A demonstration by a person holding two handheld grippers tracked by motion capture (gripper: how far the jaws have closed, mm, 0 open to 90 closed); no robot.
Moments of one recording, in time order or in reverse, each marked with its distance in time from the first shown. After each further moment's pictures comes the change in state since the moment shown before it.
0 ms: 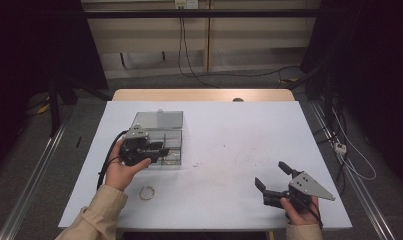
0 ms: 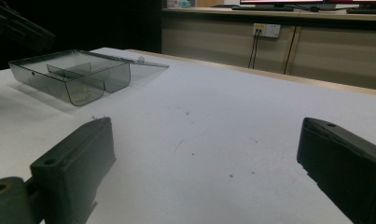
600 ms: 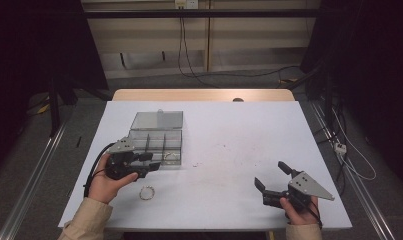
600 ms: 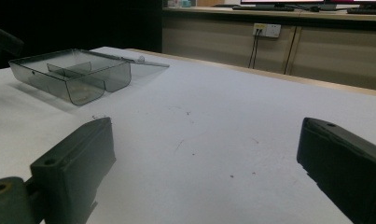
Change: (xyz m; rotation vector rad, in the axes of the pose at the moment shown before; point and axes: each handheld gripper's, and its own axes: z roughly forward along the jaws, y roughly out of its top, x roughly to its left) left arm -0.001 -0.033 -0.028 -0.015 -0.072 0.018; right arm 0.001 0.000 0.001 0.002 0.001 -0.003
